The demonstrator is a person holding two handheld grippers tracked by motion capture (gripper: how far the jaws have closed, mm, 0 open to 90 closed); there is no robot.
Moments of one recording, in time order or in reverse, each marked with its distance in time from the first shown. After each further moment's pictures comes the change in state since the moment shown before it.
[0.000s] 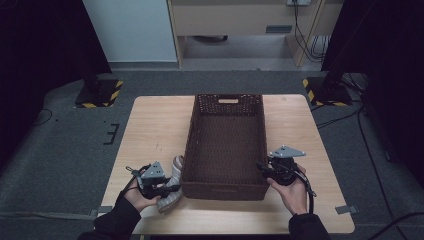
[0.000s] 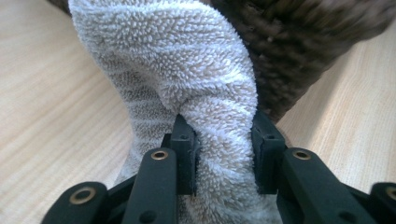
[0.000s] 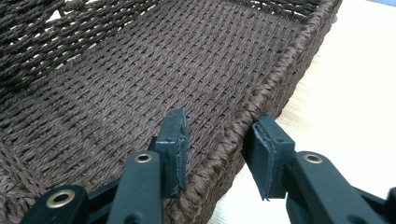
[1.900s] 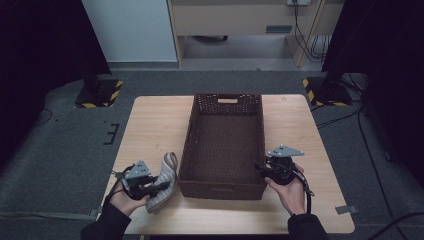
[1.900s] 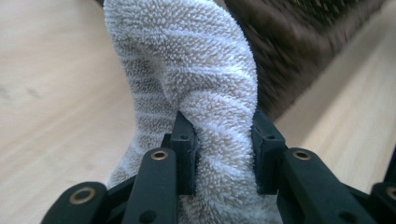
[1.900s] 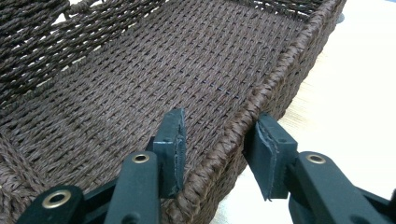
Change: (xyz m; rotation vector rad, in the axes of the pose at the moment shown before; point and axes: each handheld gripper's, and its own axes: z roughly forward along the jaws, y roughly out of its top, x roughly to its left) left arm 0.002 0.001 -0.046 -0.068 0.124 -0.114; right arm 0.003 0.002 0.003 -0.005 0.014 0.019
